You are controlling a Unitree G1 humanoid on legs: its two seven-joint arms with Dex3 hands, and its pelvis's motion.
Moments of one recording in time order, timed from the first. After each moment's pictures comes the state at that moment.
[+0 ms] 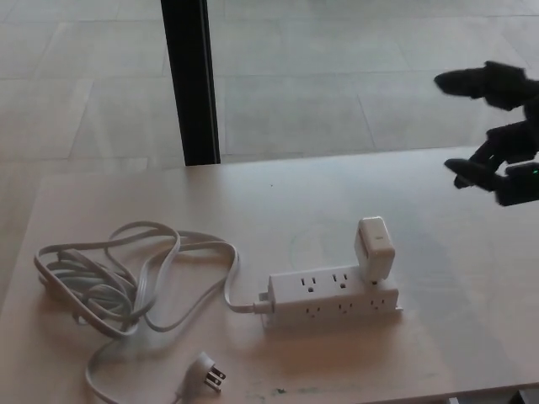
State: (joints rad) left_arm 0.08 0.64 0.37 1.10 -0.06 -0.08 -0.16; right_arm -0.64 -0.69 0.19 0.07 0.02 0.22 0.31
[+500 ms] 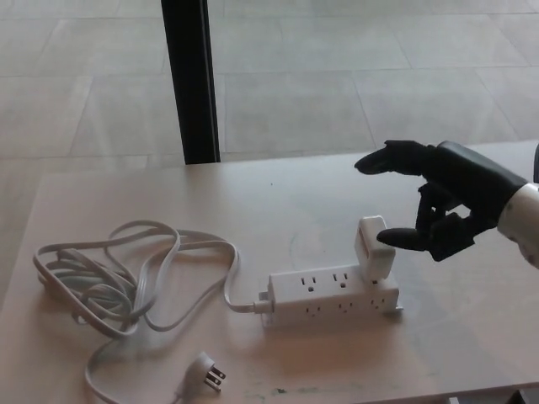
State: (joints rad) left_arm 0.07 0.65 0.37 1.11 -0.06 -0.08 -0.16; right_arm -0.72 -0.68 0.48 0.15 -0.19 0.20 0.31
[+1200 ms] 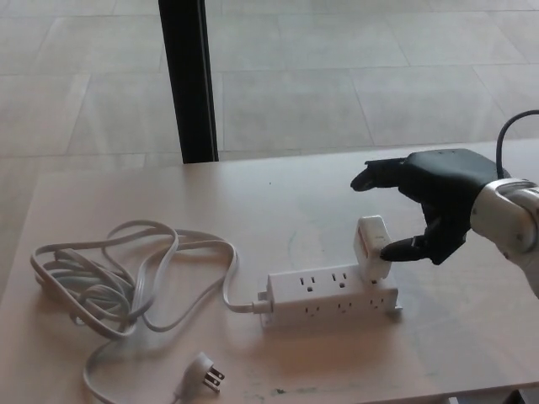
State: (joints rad) left_arm 0.05 0.66 0.37 1.11 -0.07 -0.08 -0.17; right_arm -0.82 -0.66 0.64 0.29 -0.48 0.10 0.33
